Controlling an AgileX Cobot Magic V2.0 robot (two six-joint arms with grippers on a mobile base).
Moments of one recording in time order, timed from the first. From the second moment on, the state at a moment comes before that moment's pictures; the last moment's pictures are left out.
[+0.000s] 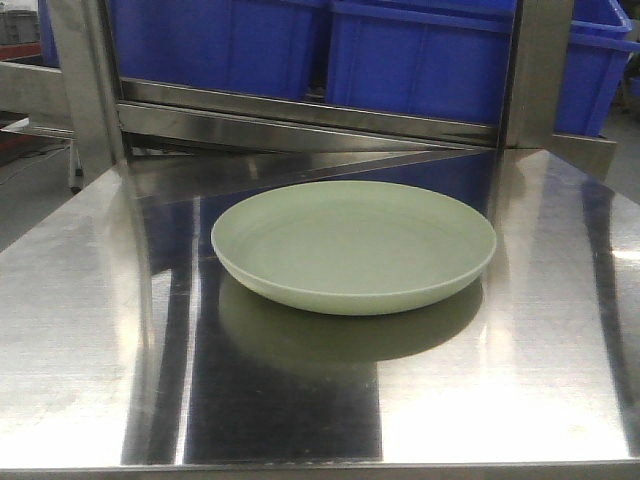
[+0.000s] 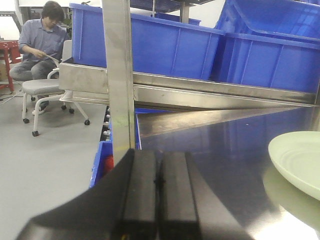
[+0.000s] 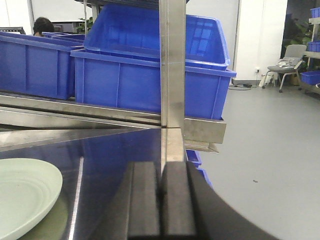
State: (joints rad) left arm -0.17 0.00 0.01 -0.03 0.03 0.03; right arm 0.00 -0.01 0.03 0.01 -0.07 0.06
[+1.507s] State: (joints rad) left arm -0.17 0.00 0.01 -0.03 0.03 0.03; right arm 0.01 1.35 -1.27 0.44 0.92 -0.03
